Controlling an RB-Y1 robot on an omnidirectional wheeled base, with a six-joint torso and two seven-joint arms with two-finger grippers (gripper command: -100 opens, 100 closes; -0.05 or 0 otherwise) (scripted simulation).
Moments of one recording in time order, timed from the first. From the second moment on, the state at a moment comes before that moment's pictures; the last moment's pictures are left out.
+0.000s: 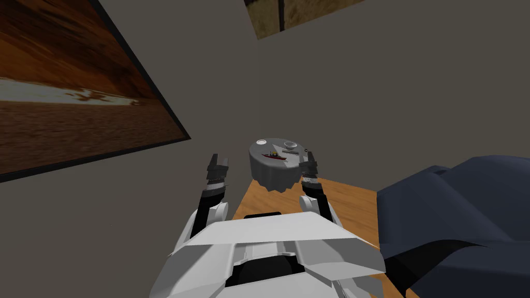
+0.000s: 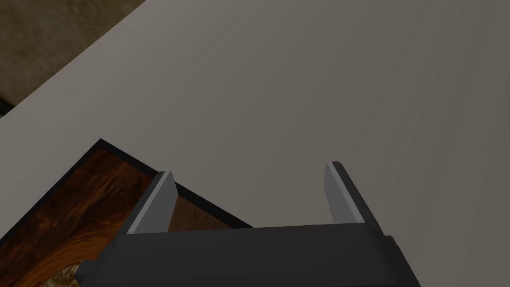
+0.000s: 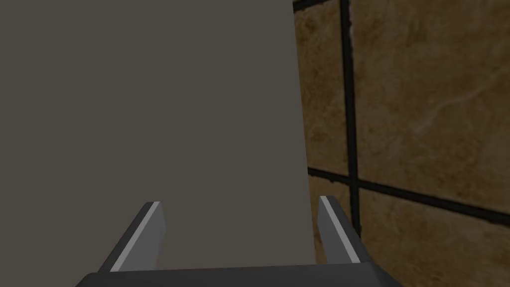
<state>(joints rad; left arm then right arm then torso) 0.45 -0.01 -0.05 -2.21 -0.11 -0.44 0.15 0.45 -0.01 -0.02 -2.21 -0.03 -0.46 0.03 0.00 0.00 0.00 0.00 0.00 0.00</state>
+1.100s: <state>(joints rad) 0.45 -0.01 -0.05 -2.21 -0.11 -0.44 0.15 0.17 -0.20 0.09 -2.06 0.13 -0.48 0.02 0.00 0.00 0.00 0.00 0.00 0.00</state>
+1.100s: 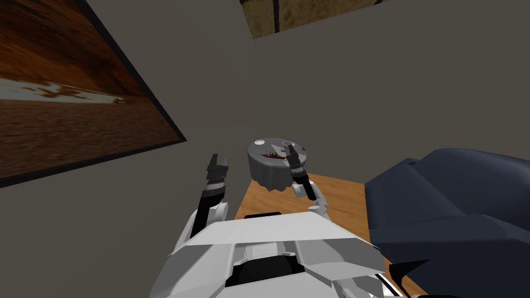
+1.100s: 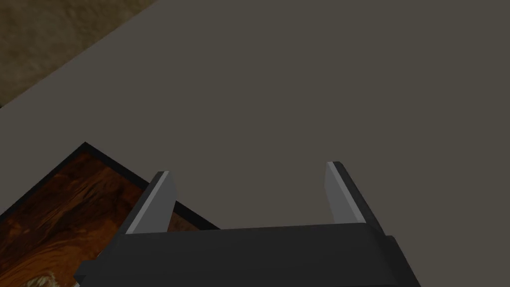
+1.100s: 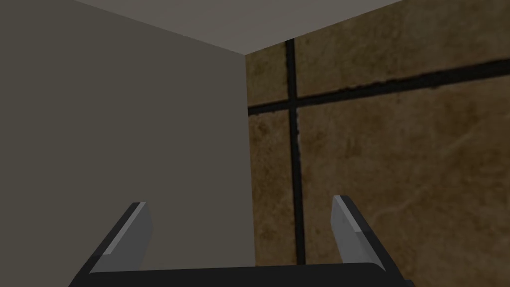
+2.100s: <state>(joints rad) 0.45 -0.01 -0.05 -2.21 -0.11 -0.44 0.15 0.11 -0.26 0.08 -2.03 0.13 -0.48 0.00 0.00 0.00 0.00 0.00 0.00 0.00</state>
